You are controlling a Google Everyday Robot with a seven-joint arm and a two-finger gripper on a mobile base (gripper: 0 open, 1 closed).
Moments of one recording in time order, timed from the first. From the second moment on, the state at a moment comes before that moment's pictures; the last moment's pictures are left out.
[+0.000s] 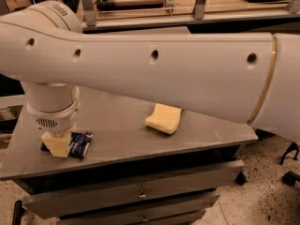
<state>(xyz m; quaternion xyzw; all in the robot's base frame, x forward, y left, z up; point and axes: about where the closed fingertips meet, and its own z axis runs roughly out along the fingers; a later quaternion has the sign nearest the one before) 0.411 0.192 0.827 -0.68 0.73 0.05 0.08</state>
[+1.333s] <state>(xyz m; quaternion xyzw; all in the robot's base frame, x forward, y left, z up) 0.434 0.173 0.873 -0.67 0.71 0.10 0.16</state>
